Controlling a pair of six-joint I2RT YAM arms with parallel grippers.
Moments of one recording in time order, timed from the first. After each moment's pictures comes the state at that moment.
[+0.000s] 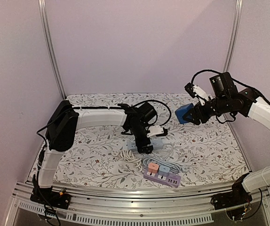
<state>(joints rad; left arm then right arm) -0.93 2.28 1.82 -0.71 0.07 0.53 0.54 1.26 1.21 -0.71 -0.22 -0.12</state>
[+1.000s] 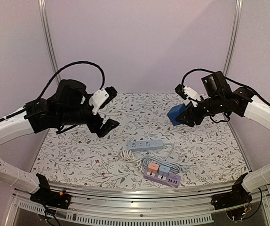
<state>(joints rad) -0.92 1.22 1.16 -0.50 -0.15 0.19 0.63 1.29 1.24 -0.69 -0.18 -0.19</state>
